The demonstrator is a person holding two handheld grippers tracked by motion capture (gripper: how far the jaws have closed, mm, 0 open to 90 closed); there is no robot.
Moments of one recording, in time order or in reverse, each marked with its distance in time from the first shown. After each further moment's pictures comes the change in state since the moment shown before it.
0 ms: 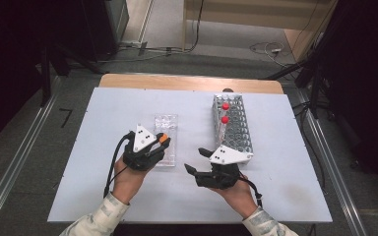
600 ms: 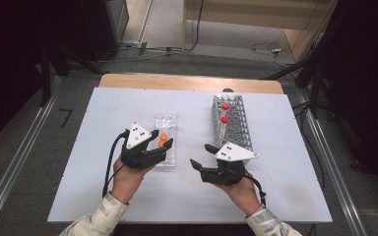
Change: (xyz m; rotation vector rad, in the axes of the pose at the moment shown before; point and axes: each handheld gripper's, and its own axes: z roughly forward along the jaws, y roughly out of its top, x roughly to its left) left arm 0.006 0.002 -0.004 -0.038 -0.032 -0.098; right arm -0.014 0.001 -0.008 -0.023 -0.054 0.017
